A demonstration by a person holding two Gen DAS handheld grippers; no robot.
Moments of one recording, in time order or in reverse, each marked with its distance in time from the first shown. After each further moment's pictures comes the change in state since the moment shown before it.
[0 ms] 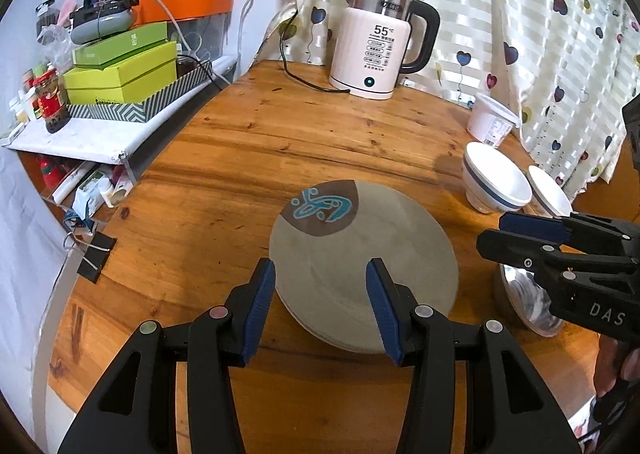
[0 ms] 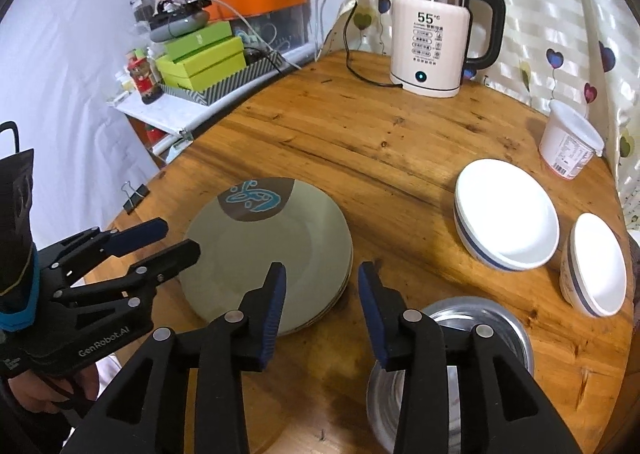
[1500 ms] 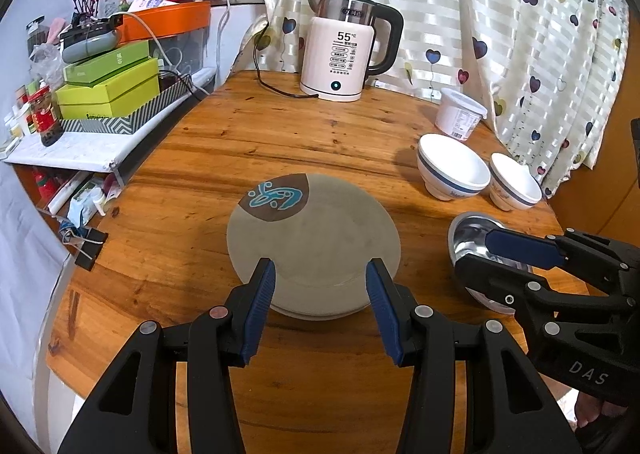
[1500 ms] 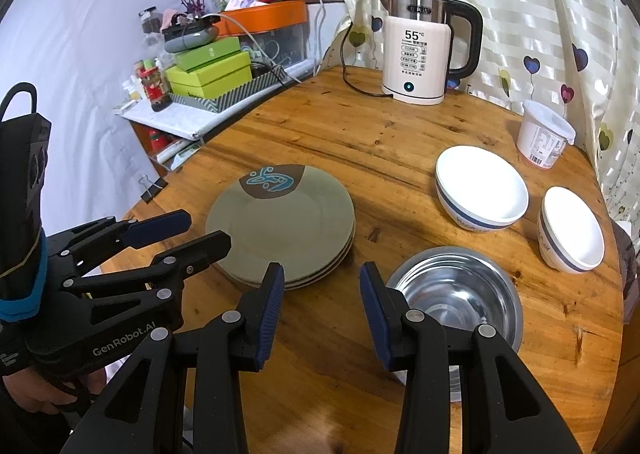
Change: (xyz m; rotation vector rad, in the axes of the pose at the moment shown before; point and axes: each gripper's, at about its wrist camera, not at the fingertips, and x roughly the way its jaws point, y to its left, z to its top) left arm -0.032 -0.038 -0.014 0.043 -0.021 -0.027; right arm -0.042 0.015 -0.043 0.010 -0.070 -0.021
